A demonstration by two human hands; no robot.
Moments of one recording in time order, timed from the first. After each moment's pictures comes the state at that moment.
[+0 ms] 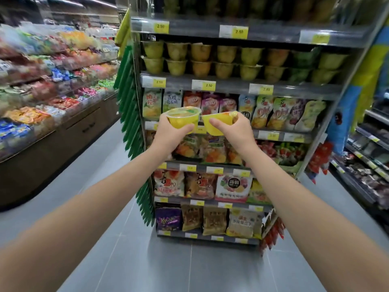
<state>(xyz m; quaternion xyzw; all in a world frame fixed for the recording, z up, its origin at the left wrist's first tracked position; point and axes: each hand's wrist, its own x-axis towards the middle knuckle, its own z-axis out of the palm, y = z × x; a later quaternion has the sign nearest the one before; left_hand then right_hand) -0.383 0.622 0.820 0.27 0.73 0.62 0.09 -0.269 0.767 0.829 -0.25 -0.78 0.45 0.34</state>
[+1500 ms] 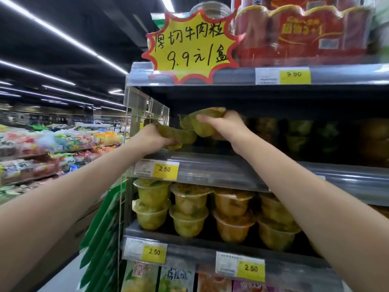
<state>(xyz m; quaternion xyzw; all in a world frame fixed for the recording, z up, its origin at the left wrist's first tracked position) -0.753 0.788 1.084 0.36 0.82 0.44 -0.11 -0.619 0.946 1.113 -0.07 -0.80 0.48 0.37</state>
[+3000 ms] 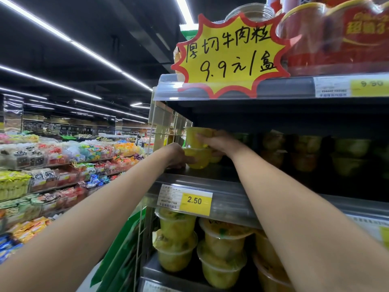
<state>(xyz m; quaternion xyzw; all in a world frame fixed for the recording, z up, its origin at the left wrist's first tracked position) -0.833 0.818 1.098 0.29 0.90 0.33 -0.01 -0.776 0.961 1.122 -0.07 -0.86 0.42 0.28</state>
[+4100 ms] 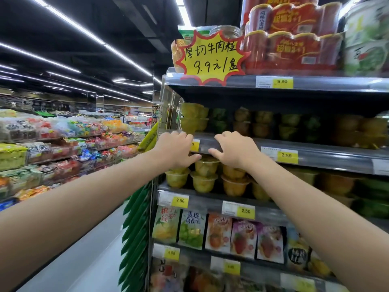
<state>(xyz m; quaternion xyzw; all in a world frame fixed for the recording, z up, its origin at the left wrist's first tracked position) -0.628 0.713 1.033 0.40 0.82 -0.05 -0.40 -0.525 0.860 1.047 -0.12 -0.94 -0.19 0.27</state>
